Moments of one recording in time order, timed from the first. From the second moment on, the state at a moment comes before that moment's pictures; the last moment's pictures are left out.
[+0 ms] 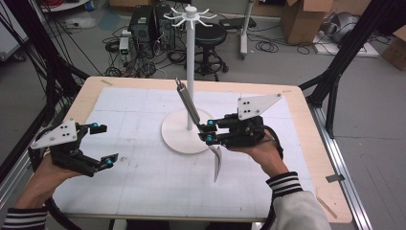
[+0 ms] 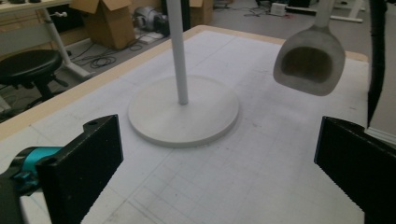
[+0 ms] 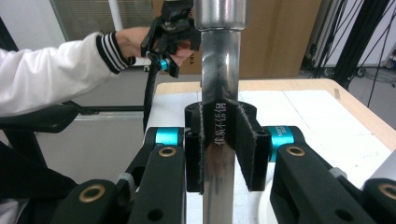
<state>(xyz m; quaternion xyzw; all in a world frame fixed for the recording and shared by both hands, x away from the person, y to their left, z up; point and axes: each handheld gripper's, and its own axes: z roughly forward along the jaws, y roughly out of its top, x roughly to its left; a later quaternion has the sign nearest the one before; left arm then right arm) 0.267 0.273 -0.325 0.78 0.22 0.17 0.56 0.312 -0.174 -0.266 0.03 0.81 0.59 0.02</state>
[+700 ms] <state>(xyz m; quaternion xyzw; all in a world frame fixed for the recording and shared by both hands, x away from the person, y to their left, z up) 0.279 0.220 -0.247 0.83 0.11 0.12 0.54 0.312 -0.174 -0.270 0.03 0.81 0.59 0.01</state>
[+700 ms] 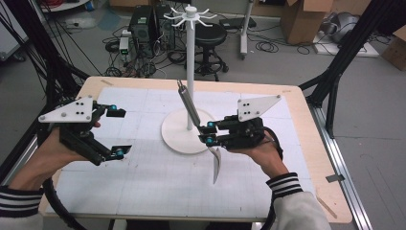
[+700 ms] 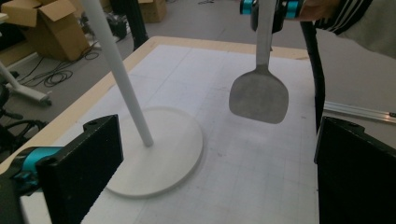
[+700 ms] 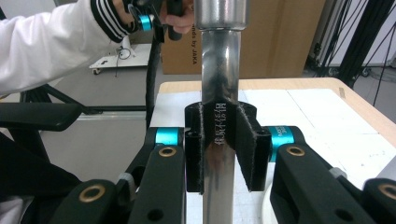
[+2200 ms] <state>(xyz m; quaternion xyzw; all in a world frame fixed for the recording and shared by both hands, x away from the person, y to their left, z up) 0.293 0.121 -0.181 0.83 0.00 0.07 0.55 0.315 -0.155 -0.277 0.01 0.81 0.59 -0.01</state>
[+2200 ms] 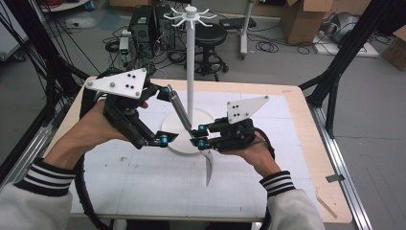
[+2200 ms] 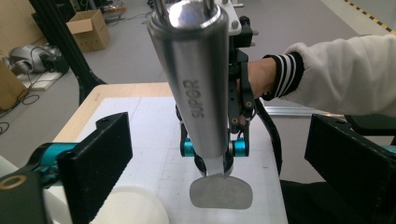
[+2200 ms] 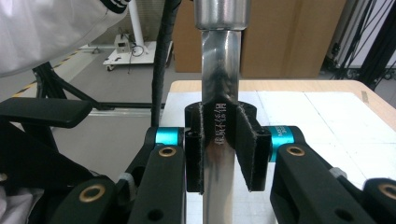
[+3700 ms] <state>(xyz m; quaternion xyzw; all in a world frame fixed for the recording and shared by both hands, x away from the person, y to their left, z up) 0.303 0.112 -0.174 0.83 0.00 0.04 0.56 0.312 -0.153 -0.278 0.00 0.81 0.58 0.00</state>
